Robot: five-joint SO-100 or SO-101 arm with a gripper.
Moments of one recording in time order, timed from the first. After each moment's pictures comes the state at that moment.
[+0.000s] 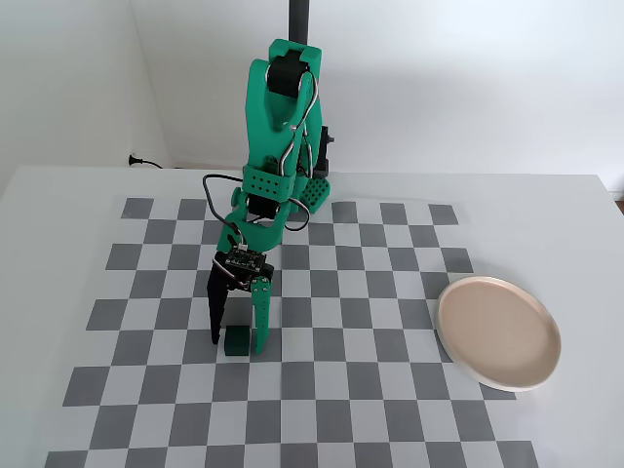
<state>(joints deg) 16.6 93.3 155.7 -25.2 -100.0</state>
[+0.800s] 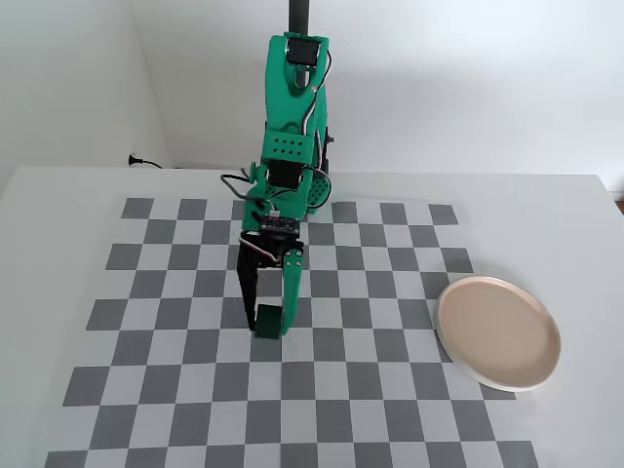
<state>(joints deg) 5.9 125.8 159.2 -0.4 -95.7</state>
